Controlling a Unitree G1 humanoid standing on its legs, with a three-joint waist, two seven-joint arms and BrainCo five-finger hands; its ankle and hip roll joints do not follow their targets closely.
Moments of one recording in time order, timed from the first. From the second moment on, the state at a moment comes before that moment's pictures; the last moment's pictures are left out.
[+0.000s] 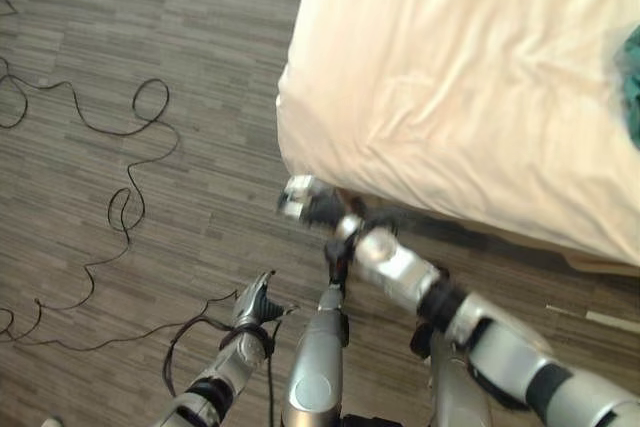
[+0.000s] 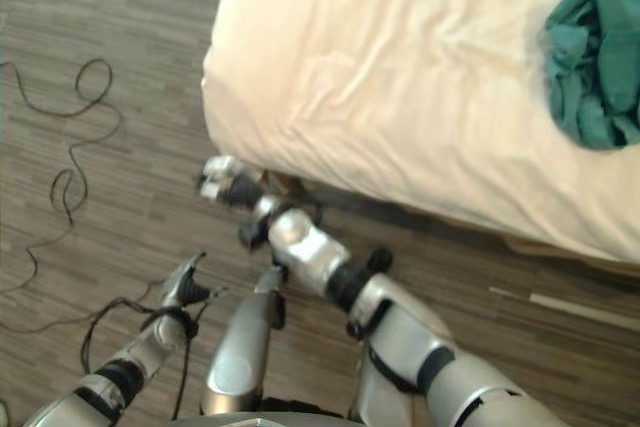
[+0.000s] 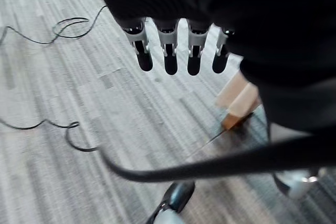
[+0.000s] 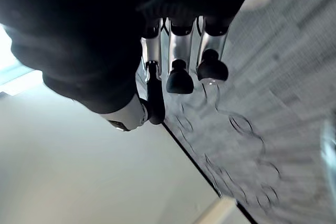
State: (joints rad) left arm -0.26 0.37 -0.47 0.95 0.24 -0.12 0.32; right arm -0.69 -0.06 0.91 0.47 0.62 -0.13 -0.01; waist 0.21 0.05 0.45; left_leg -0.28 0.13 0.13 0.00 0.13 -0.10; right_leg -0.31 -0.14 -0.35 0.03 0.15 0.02
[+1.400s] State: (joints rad) left arm -0.21 0.30 -0.38 1.05 0.08 -0.08 0.15; right arm 0.07 -0.27 0.02 1.27 0.43 -0.05 -0.09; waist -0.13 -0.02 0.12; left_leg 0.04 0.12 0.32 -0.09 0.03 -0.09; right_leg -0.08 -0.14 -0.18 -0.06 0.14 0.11
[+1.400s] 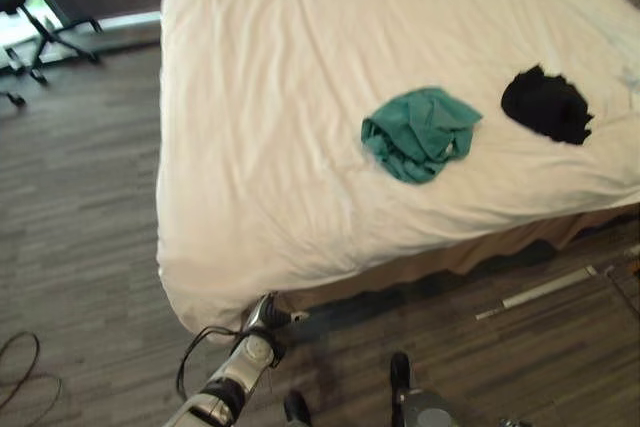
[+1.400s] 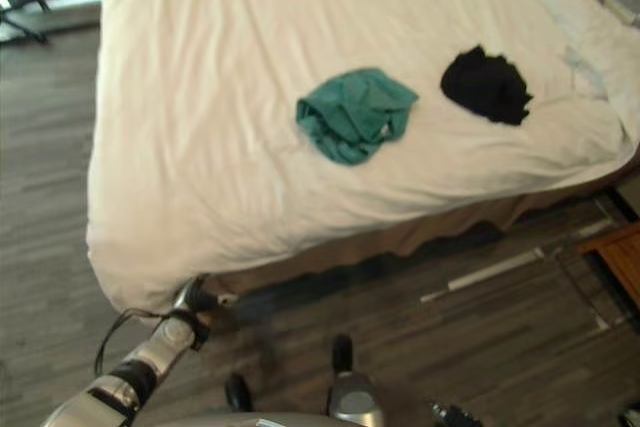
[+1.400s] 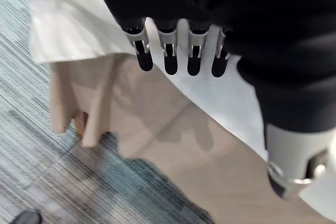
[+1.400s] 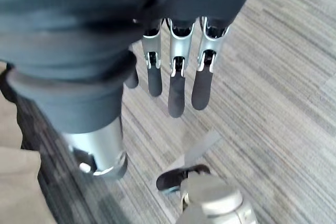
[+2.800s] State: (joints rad) left arm -0.22 0.24 -0.41 1.21 0.16 -0.07 0.14; right arm -0.05 -0.27 0.23 1.20 0.16 -0.05 -0.13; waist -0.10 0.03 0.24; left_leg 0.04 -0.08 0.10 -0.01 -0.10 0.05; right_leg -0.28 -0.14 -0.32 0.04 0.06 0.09
